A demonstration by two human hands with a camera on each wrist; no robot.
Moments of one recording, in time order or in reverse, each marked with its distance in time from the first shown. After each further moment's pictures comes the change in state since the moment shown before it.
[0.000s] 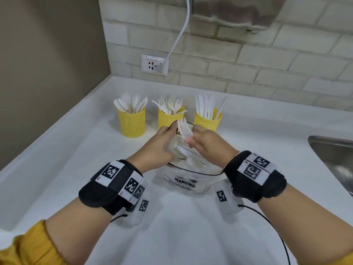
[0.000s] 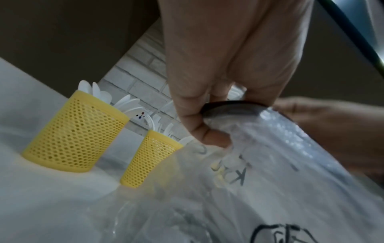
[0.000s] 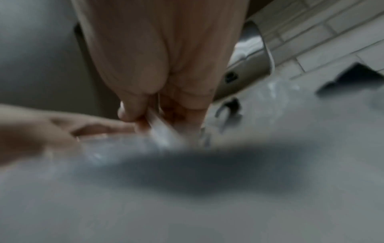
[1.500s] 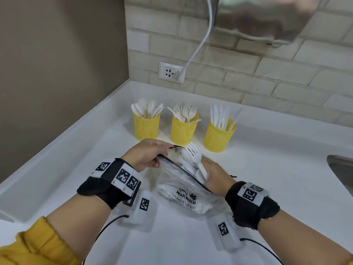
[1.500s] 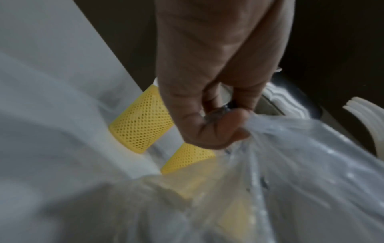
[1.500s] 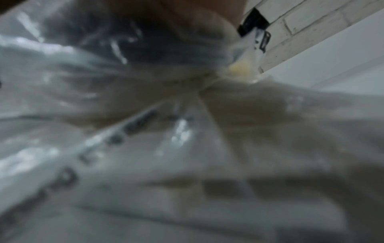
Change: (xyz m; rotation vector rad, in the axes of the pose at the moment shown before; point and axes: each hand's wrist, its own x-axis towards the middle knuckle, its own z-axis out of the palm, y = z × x) left_hand 0.002 -0.038 -0.027 -0.663 0.087 -0.473; right_hand -0.019 0.011 0.054 0.229 -0.128 0.206
